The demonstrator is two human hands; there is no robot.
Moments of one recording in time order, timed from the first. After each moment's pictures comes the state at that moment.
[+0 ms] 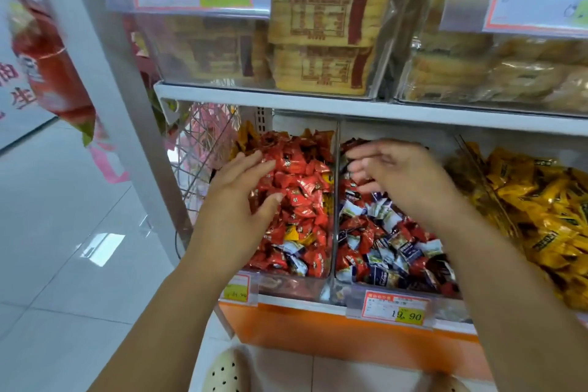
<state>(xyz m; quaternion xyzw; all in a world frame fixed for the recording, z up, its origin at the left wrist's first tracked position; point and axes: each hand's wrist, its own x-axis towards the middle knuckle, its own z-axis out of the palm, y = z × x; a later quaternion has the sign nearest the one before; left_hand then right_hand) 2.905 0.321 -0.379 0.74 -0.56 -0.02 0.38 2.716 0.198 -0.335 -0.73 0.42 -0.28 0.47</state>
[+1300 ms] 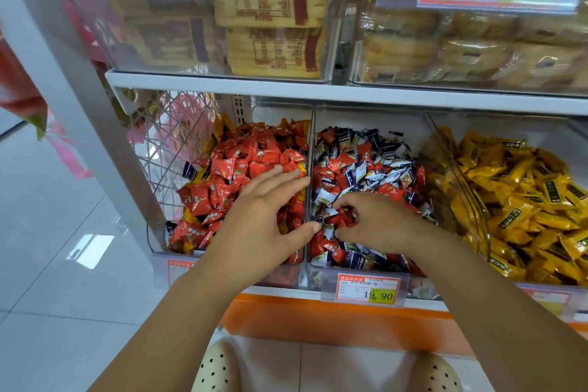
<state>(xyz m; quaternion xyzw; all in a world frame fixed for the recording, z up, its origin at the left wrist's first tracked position) 2.856 0.315 -0.386 0.67 -0.67 -0.10 0.31 2.684 0.200 -0.390 -0.85 0.45 0.04 0.26</state>
